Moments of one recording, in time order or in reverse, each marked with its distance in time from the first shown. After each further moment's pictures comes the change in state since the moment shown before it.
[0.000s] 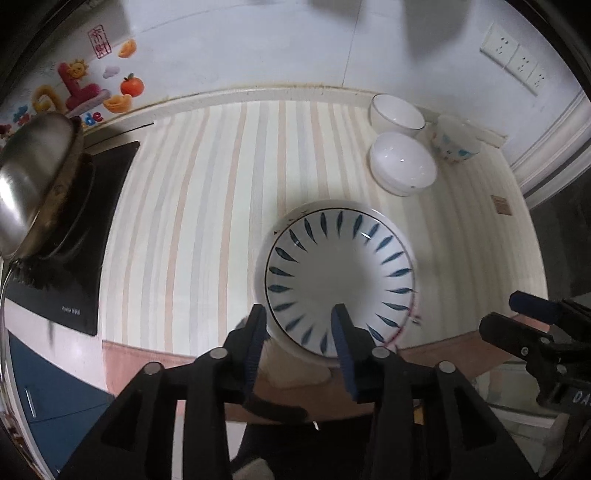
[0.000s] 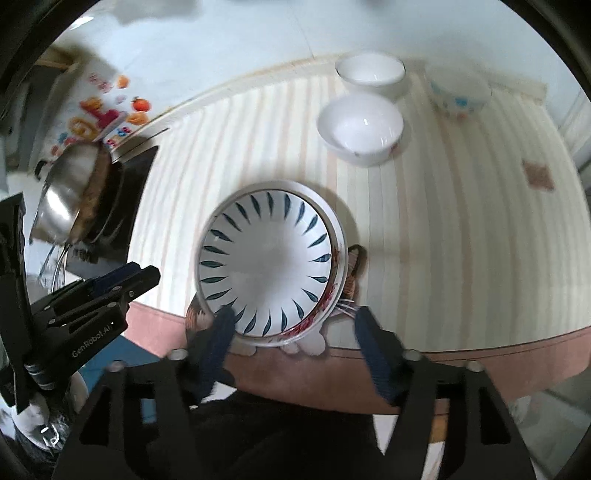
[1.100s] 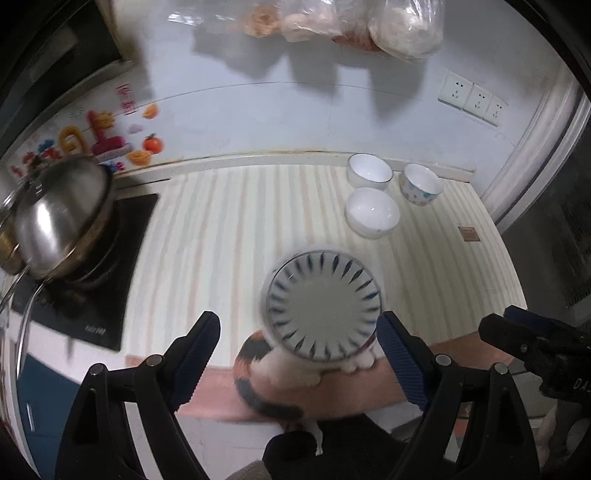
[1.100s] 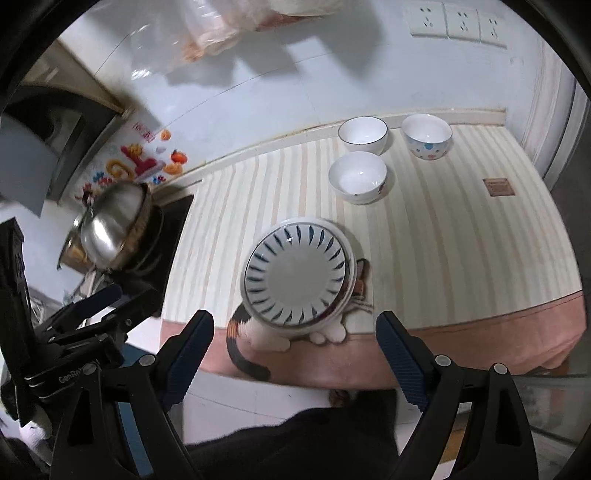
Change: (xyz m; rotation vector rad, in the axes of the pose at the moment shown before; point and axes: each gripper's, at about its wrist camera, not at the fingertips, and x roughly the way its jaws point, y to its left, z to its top) left arm -0.079 -0.011 -0.015 0.024 -0.214 -0.007; right arm -0.103 0.018 -0.072 0.081 -0.248 0.056
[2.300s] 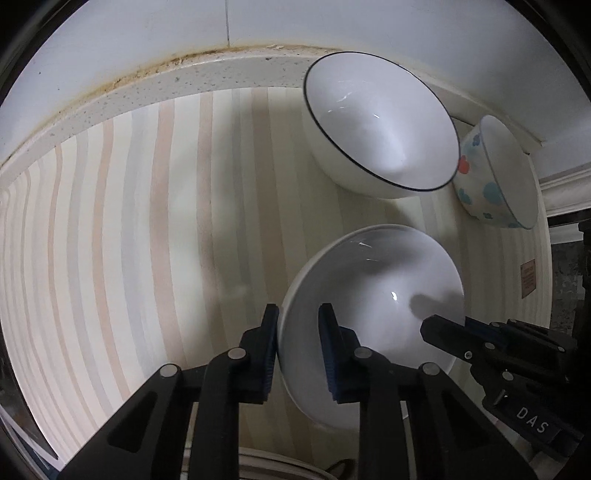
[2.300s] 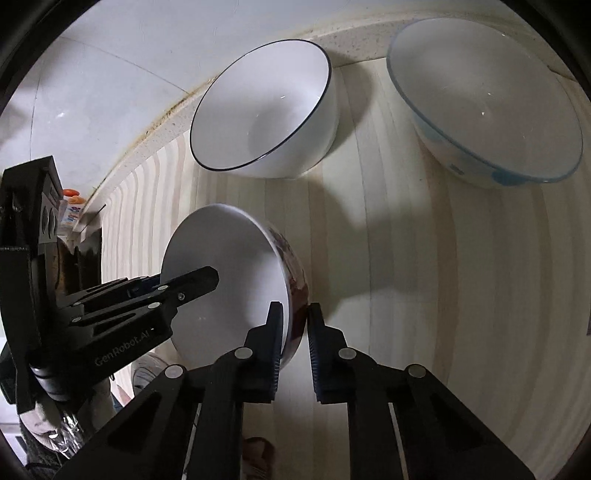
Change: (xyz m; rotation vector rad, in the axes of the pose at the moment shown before) left arm 0.348 -0.092 0.159 0.022 0.472 -0.118; right arm 0.316 -0.190 0.231 0.100 0.353 0.053
